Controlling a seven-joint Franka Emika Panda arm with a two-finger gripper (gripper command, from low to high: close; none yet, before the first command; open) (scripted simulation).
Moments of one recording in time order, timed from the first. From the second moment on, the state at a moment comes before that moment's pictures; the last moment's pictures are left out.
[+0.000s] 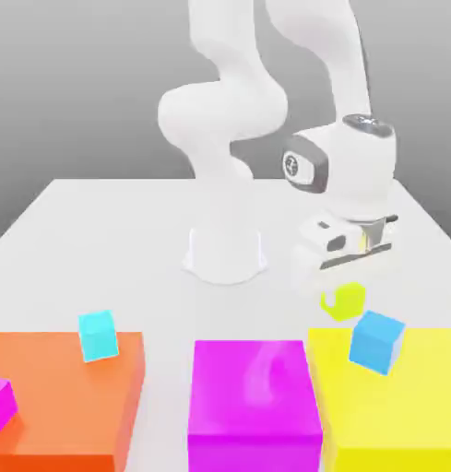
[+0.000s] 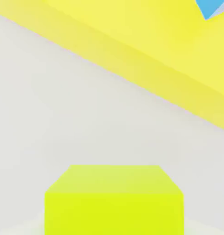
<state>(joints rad) 0.46 -0.07 0.11 -3.00 0.11 2.90 0.90</state>
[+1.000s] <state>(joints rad) -0.42 -0.13 -0.29 -2.73 0.27 2.48 0.00</state>
